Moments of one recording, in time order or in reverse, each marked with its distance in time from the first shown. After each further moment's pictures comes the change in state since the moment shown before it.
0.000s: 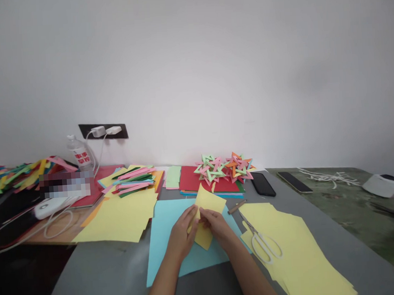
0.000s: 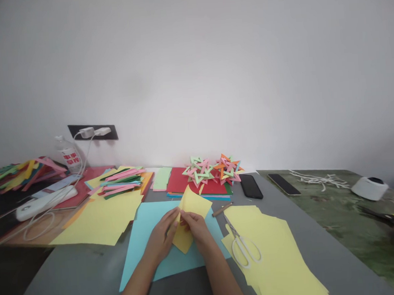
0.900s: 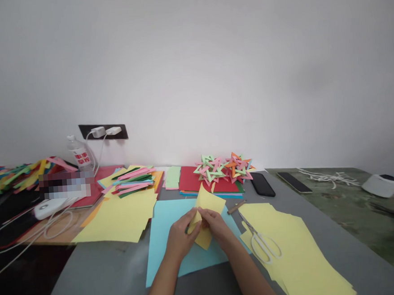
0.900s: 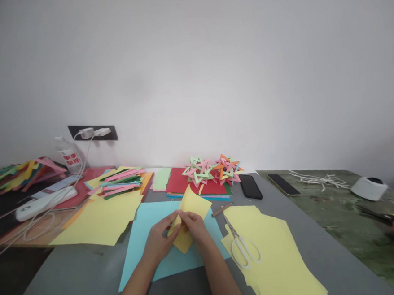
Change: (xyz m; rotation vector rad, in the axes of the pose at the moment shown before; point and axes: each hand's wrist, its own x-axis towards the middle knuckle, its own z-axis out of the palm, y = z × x) left_hand -0.002 -0.008 0.005 -0.001 0.060 -0.015; right_hand -0.002 -0.002 0.004 0.021 -0.041 -0.023
